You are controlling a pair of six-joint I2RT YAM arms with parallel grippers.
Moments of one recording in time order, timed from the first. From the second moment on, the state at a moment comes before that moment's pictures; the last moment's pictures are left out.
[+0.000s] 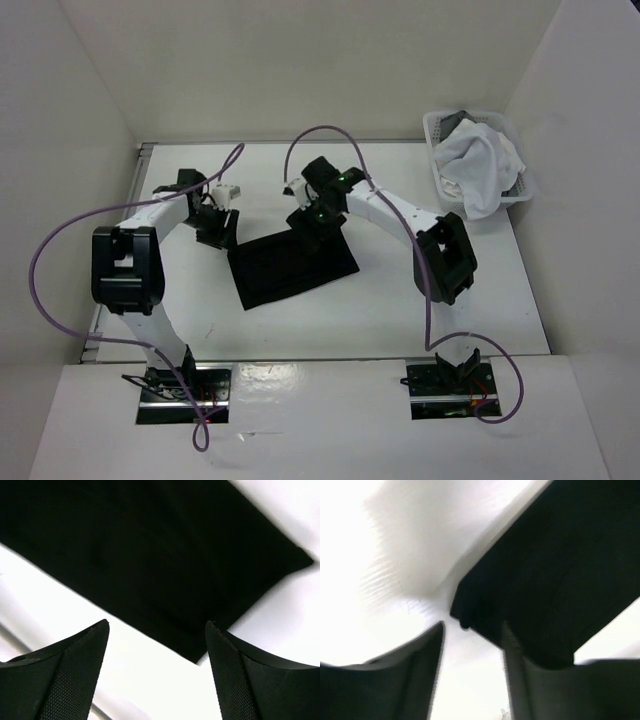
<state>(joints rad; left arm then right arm) 0.02 1.82 1.24 -0.73 0.41 0.28 0.65 2.02 1.75 -0.89 -0.23 -0.15</state>
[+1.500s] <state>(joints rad) 0.26 1.52 1.16 -0.74 0.45 0.26 0.65 2.22 1.76 -0.77 -0.03 -0.18</state>
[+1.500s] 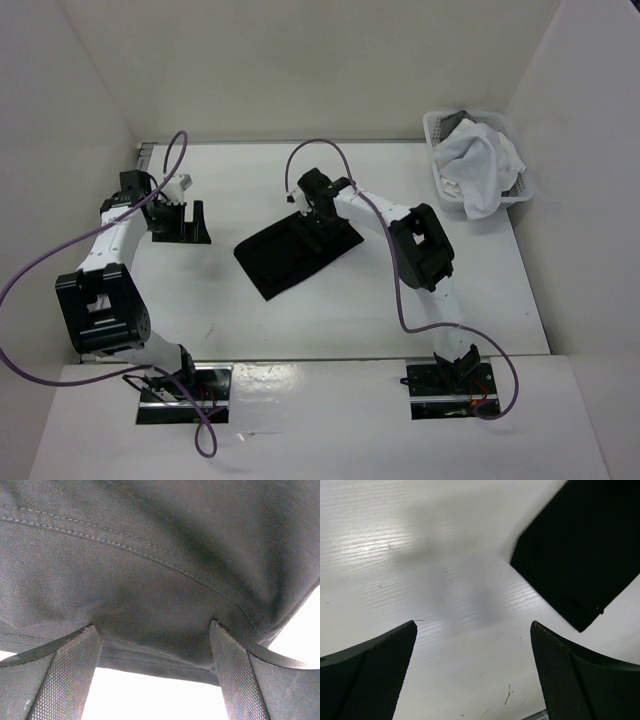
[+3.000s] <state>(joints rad) 0.10 2.06 1.35 -0.74 0.80 0.32 0.34 1.89 1.53 -0.80 -0.27 -0.24</state>
